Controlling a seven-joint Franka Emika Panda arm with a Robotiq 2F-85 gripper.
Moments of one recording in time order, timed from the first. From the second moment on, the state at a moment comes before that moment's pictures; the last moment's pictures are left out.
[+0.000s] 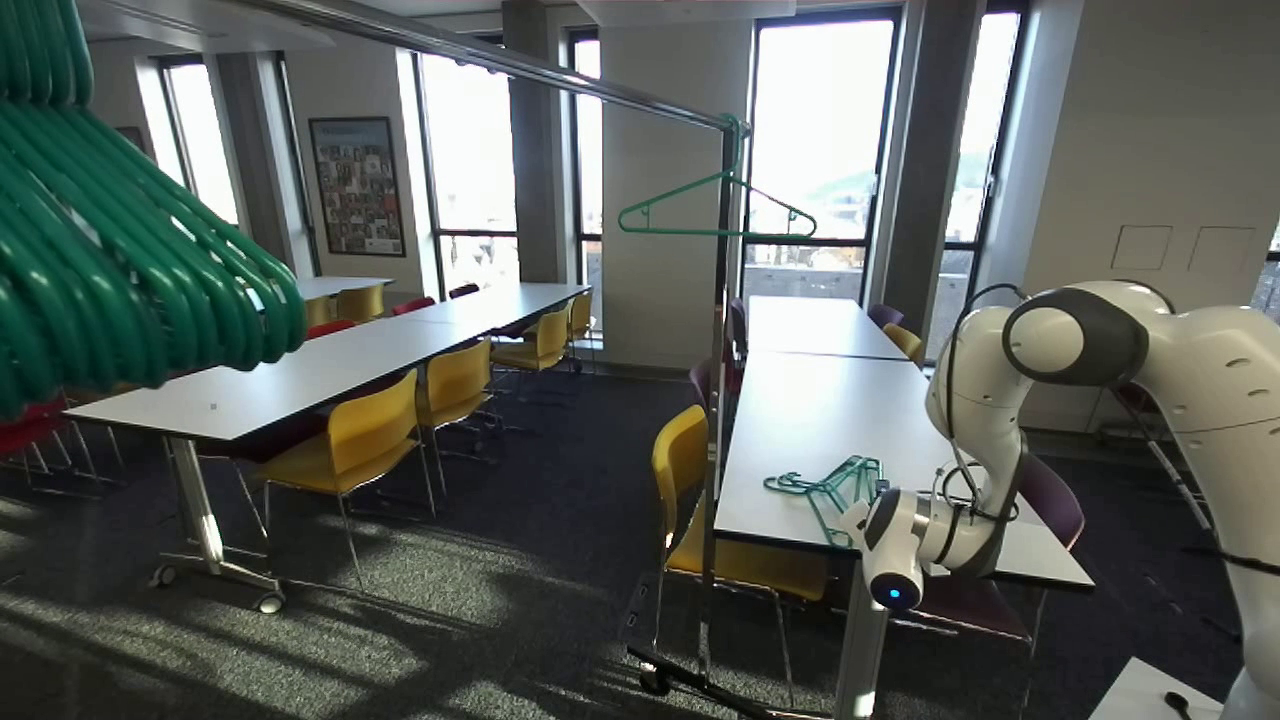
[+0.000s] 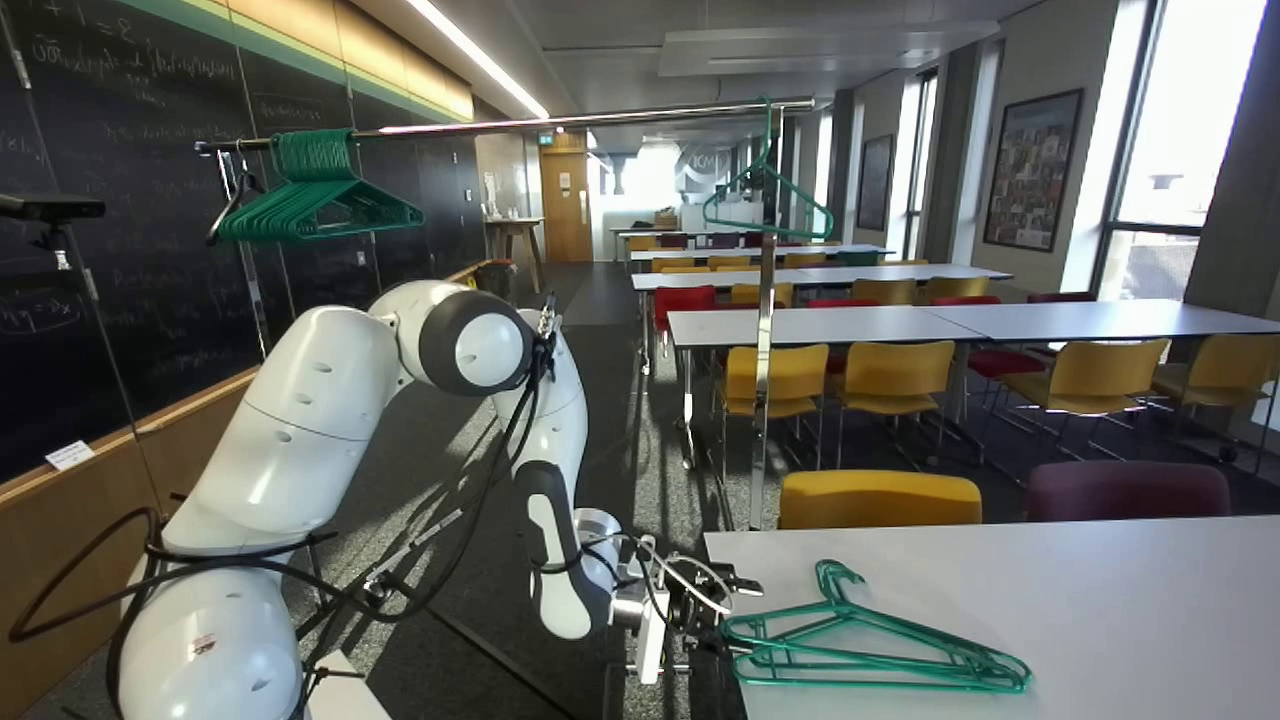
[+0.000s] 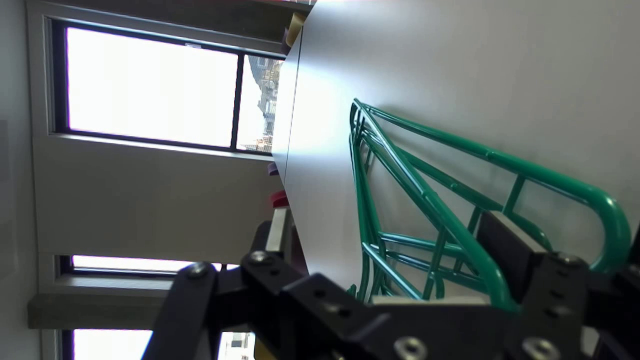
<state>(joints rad) -0.09 0.60 0.01 -2.30 -2.24 1.88 1.23</state>
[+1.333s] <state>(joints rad) -0.13 0.58 0.03 -2.26 -2.25 2.01 1.24</state>
